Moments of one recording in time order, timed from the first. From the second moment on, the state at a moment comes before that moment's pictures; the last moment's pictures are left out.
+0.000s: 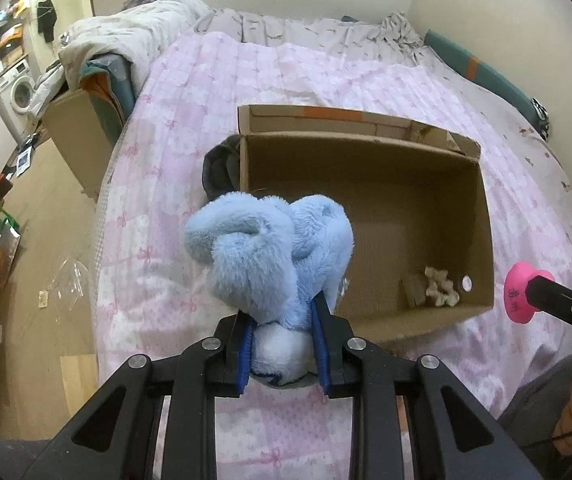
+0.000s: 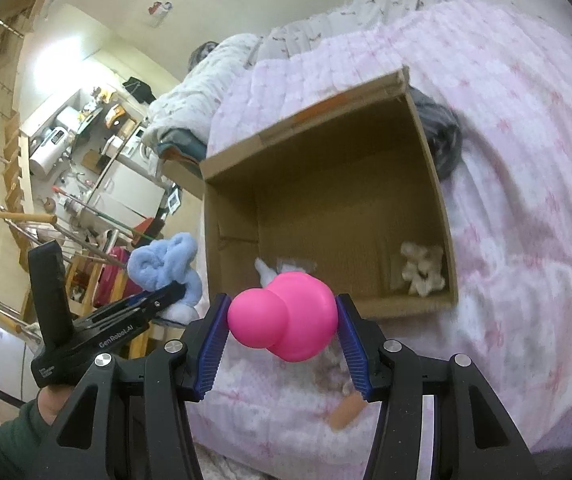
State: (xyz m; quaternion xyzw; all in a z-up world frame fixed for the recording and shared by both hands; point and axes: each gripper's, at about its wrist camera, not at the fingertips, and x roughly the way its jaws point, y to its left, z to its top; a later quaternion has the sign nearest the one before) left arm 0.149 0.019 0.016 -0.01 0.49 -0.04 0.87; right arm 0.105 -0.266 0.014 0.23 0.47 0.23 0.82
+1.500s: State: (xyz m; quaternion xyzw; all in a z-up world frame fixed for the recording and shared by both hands) left arm 0.184 -0.006 -0.041 -0.04 0.50 -0.09 0.86; right arm 0.165 -0.247 -0.060 0.19 0.55 0.18 0.80
